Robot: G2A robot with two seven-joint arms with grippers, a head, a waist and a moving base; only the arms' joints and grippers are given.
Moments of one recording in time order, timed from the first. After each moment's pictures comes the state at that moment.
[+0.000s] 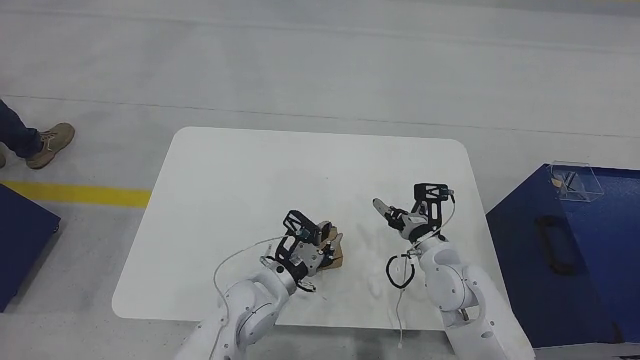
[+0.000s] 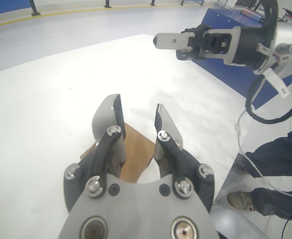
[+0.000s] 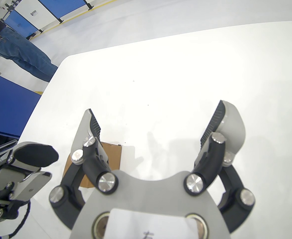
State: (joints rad) left arm 1.23 -1.36 -0.97 -1.49 1.22 -0.25 -0.10; right arm -1.36 -1.26 1.36 -1.67 -0.92 0.08 0.32
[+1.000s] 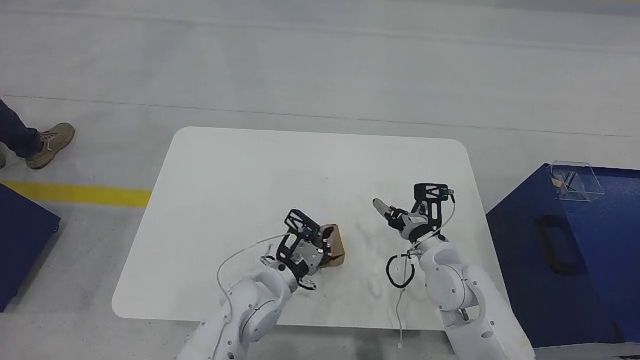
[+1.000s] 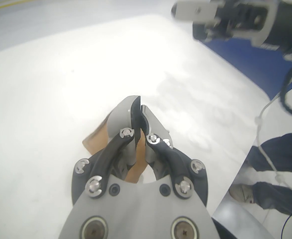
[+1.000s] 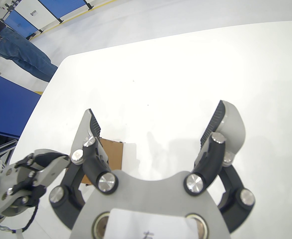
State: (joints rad) left arm 1.23 -1.37 -0.97 -1.47 1.23 -0.22 -0.09; right arm -1.36 -1.26 1.36 -1.67 -0.92 0.08 0.32
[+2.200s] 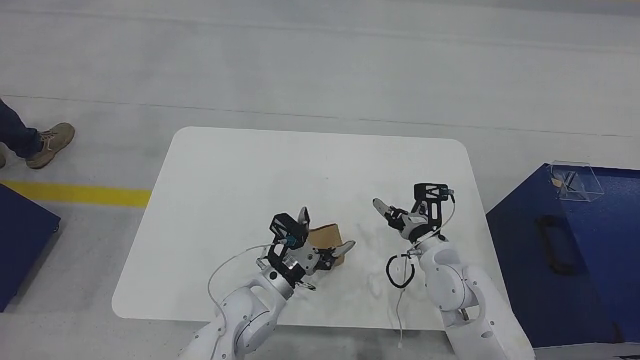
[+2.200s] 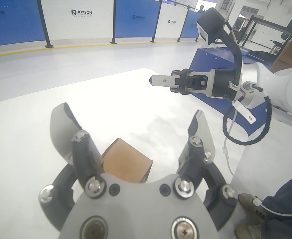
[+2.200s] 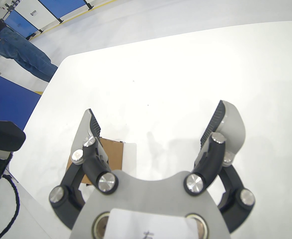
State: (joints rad) left arm 1.29 -1.36 -1.00 -1.54 1.26 -0.26 0.14; right arm -1.36 -1.26 1.36 -1.67 -0.92 0.08 0.32
